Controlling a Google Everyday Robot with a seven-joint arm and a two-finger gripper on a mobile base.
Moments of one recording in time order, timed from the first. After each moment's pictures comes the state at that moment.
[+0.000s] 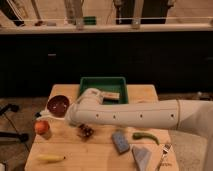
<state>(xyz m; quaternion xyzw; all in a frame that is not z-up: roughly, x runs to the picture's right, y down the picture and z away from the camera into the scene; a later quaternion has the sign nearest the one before) -0.192 0.145 0.700 -0.23 -0.27 0.15 0.92</state>
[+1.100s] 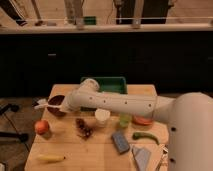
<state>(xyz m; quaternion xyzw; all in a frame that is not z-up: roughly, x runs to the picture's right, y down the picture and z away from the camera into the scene) -0.240 0.091 0.788 -0.21 -0.32 0.12 0.92</state>
